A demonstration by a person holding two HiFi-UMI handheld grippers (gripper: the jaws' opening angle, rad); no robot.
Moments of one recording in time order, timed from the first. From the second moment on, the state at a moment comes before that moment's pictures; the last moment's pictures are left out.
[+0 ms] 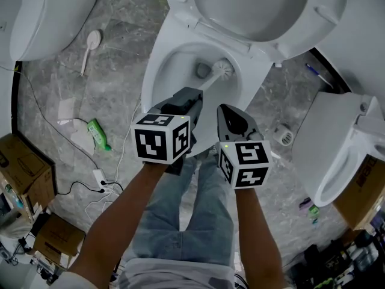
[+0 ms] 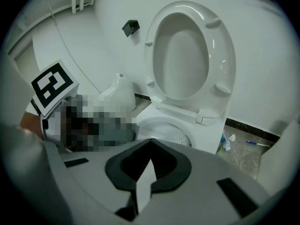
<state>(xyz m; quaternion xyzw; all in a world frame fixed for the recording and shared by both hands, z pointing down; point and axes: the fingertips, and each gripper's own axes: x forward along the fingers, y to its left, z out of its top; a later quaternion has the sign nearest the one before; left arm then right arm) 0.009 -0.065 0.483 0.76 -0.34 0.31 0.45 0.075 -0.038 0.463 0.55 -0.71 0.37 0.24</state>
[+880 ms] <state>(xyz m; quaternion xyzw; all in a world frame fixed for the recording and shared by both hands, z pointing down) -0.058 -0.094 0.477 0.72 -0.44 0.27 0.46 0.051 -0.039 0.457 0.53 -0.73 0.35 0.26</state>
